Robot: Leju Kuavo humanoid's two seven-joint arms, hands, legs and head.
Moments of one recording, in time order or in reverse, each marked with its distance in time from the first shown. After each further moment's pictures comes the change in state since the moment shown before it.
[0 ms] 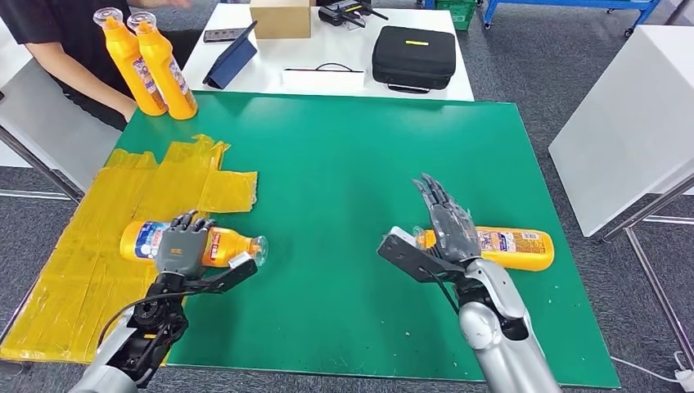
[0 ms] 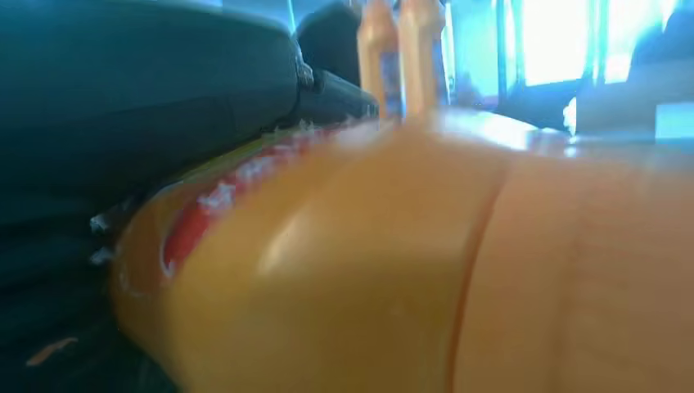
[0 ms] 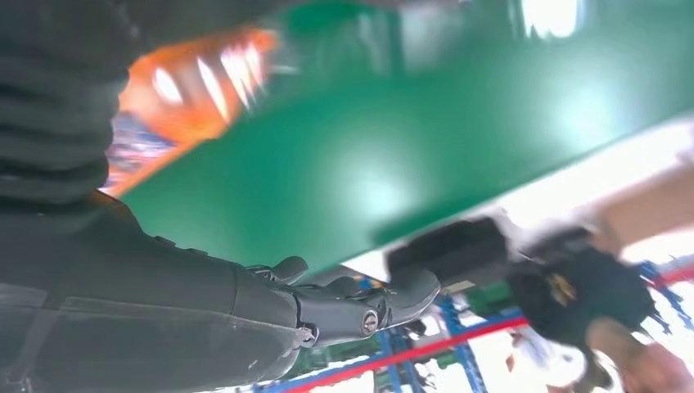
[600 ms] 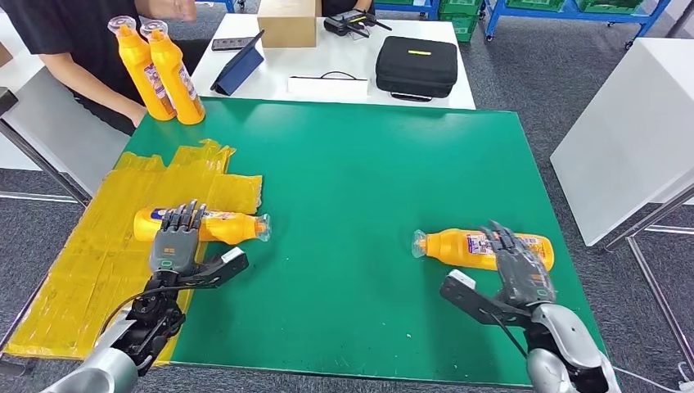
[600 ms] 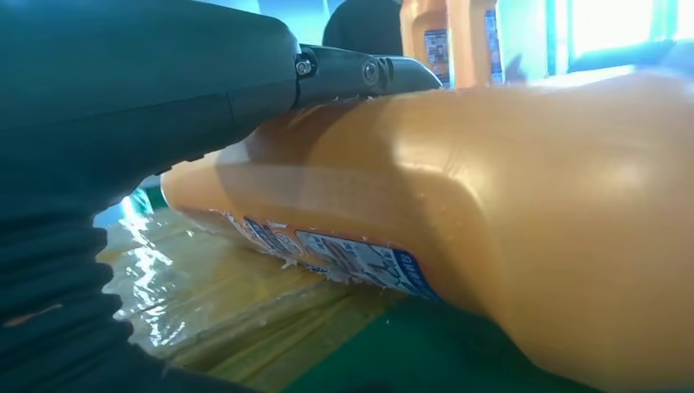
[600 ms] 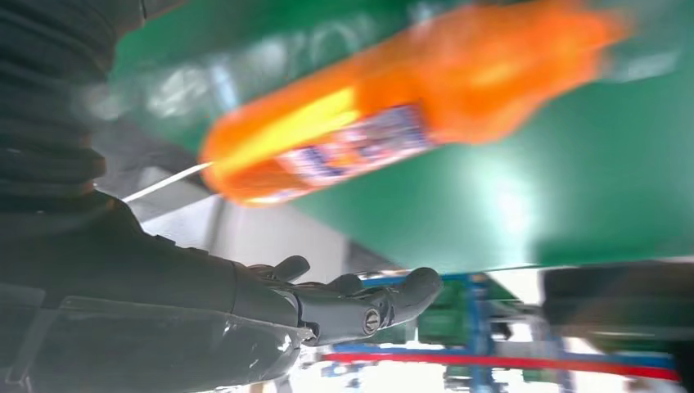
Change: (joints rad) left arm -0.081 0.002 0.024 0.255 0.031 0.038 0.006; right arm 0.226 -0.239 -0.154 -0.143 0.116 0.072 0.062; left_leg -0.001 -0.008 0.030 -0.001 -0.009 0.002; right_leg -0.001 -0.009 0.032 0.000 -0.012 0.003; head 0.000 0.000
